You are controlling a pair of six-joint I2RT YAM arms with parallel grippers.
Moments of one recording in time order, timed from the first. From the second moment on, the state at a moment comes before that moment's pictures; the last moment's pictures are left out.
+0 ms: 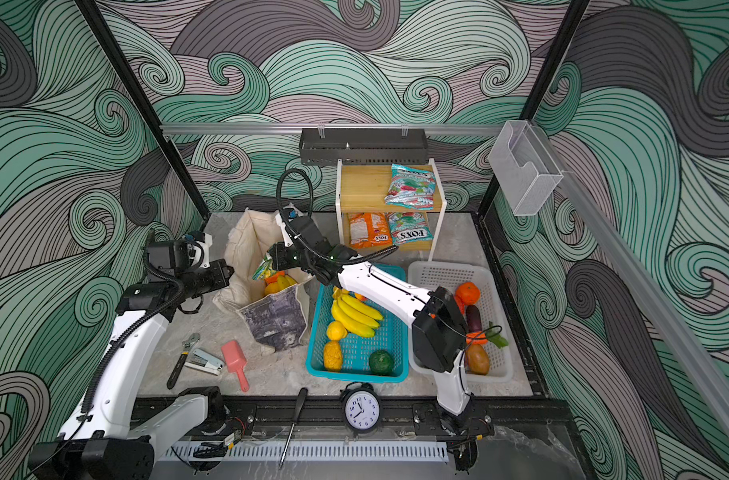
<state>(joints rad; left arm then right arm) 0.06 1.02 1.06 -0.78 0.26 -0.25 0.90 1.96 1.77 -0.24 -0.13 0.53</state>
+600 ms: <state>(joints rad) 0.06 1.02 1.05 -0.77 0.29 -0.25 0.90 2.13 1.78 -0.02 0.05 0.55</state>
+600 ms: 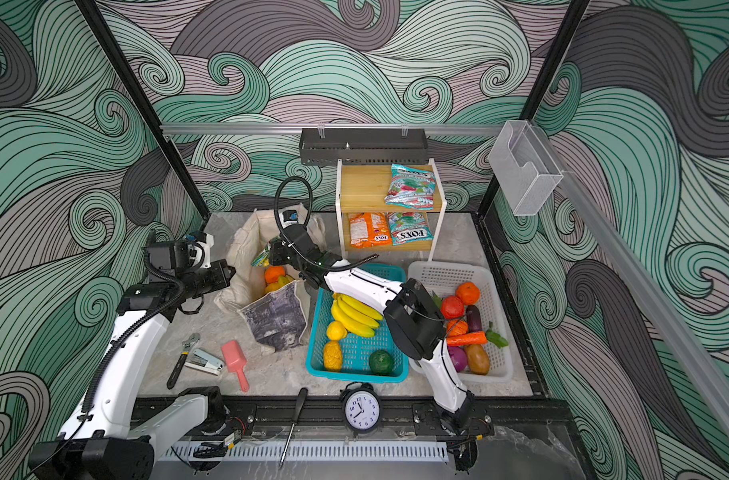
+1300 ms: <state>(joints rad) 0.06 1.02 1.05 -0.77 0.29 -0.25 0.90 1.97 1.70 -0.29 0.03 0.51</state>
